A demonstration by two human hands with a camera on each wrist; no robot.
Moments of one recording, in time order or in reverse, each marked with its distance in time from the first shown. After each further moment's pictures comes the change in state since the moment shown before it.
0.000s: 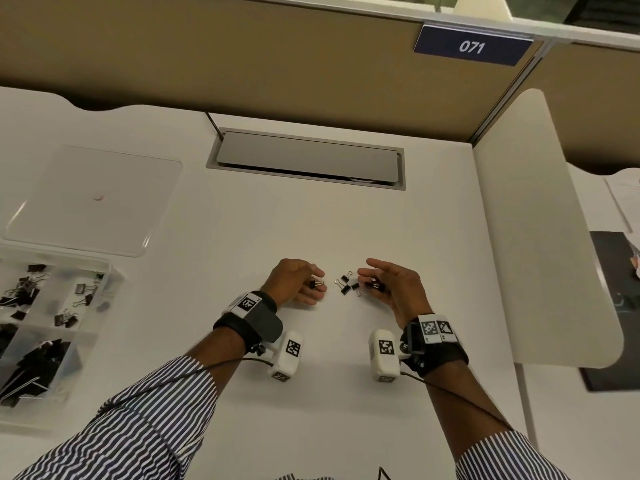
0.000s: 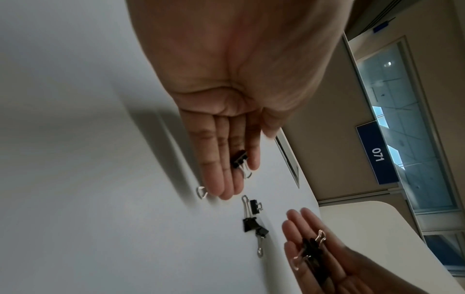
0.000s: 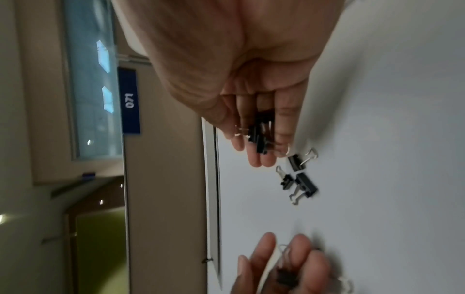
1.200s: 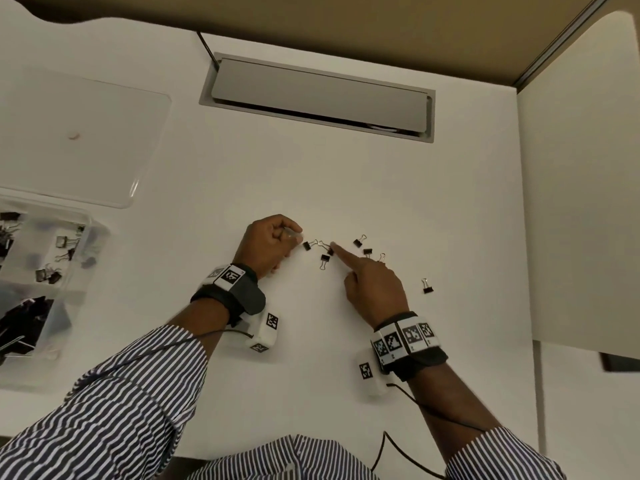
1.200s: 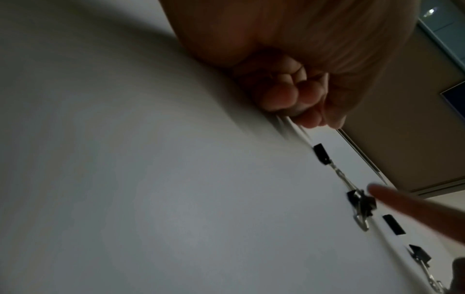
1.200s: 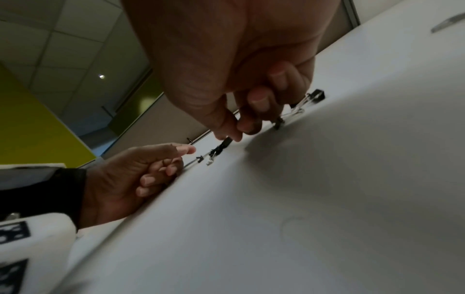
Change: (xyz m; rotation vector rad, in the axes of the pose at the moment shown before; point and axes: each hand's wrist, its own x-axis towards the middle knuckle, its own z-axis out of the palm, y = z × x) left_hand 0.010 -0.038 -0.048 0.297 0.265 0.325; right_hand -0.026 0.043 0.052 -1.433 -0.089 -0.313
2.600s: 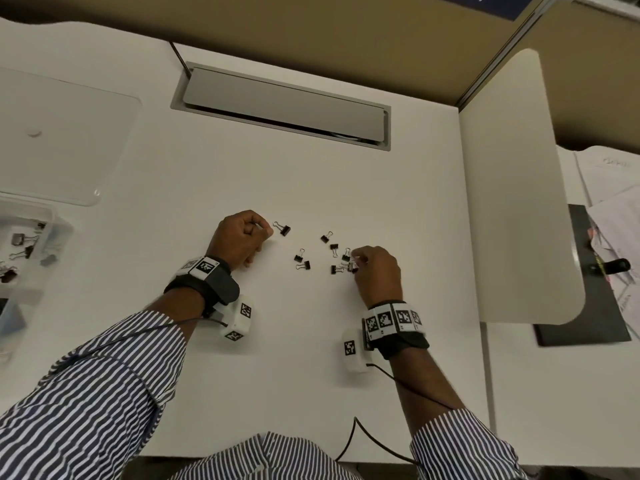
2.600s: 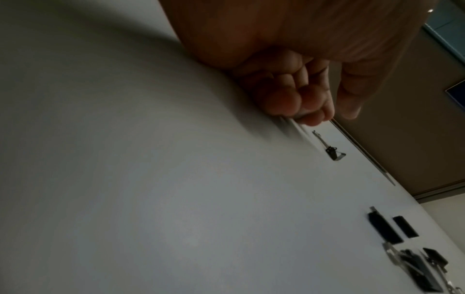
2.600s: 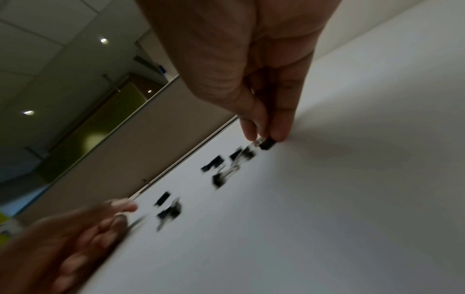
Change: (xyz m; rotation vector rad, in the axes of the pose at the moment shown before) left_hand -0.006 0.004 0.001 0.005 0.027 0.037; right_hand -0.008 0.050 -0.016 0.161 0.225 0.275
